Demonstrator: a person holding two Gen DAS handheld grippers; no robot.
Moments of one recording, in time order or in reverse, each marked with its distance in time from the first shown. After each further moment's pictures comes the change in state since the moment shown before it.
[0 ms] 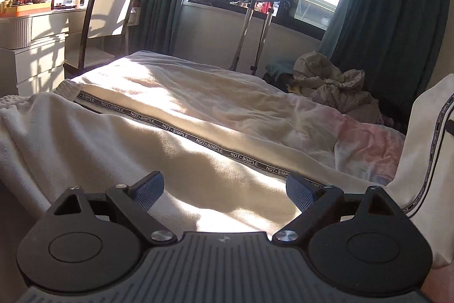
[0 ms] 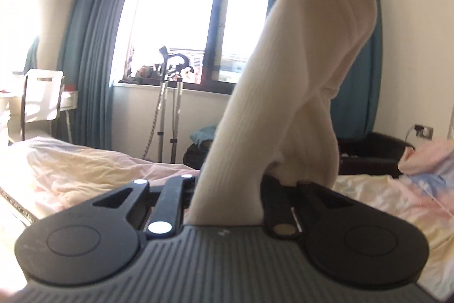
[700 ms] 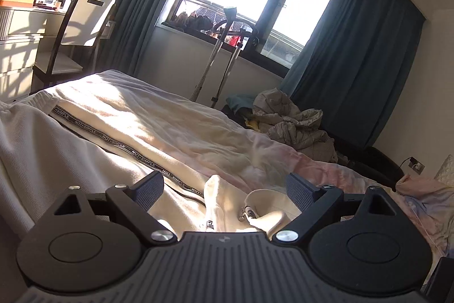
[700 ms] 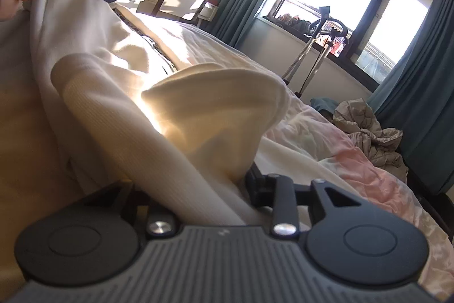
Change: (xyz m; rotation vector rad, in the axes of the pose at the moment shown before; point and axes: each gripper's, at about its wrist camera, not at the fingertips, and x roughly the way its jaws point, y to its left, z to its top) left arm -0.020 0.009 0.008 -0.052 -0.100 -0.240; right arm -0.052 0.156 -0.086 -0.370 0.228 0.391
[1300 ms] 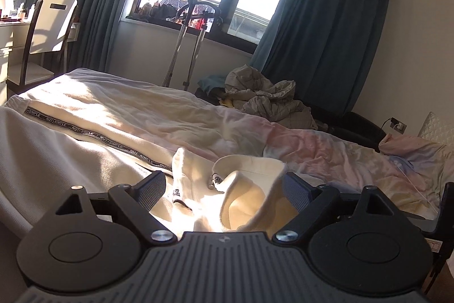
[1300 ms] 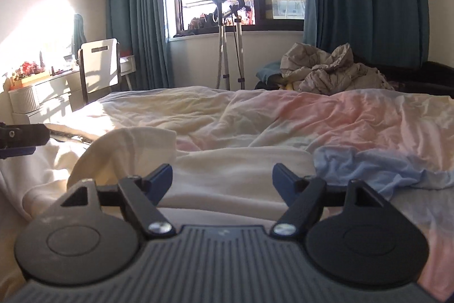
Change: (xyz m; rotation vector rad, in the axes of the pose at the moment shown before) left arm -0.004 -0.026 -0.027 0.131 0.071 -0.070; right arm 0.012 -0.134 -0.016 0.671 -0.020 -0.088
